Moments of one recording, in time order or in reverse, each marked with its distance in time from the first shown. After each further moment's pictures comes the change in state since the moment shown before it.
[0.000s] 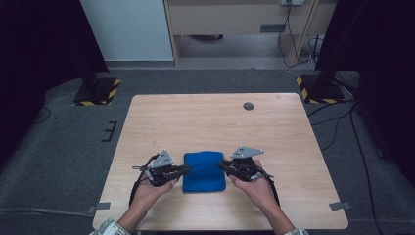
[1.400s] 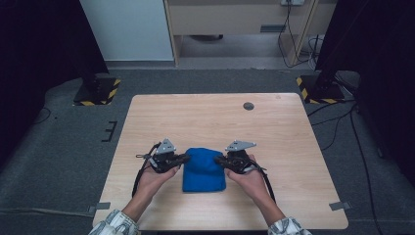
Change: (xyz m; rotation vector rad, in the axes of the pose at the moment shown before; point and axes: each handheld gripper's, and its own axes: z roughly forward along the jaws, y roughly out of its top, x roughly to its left) left arm 0.031 0.021 0.016 0.002 0.070 -0.051; right arm -0.013 0.009 0.029 0.027 -0.001 0.036
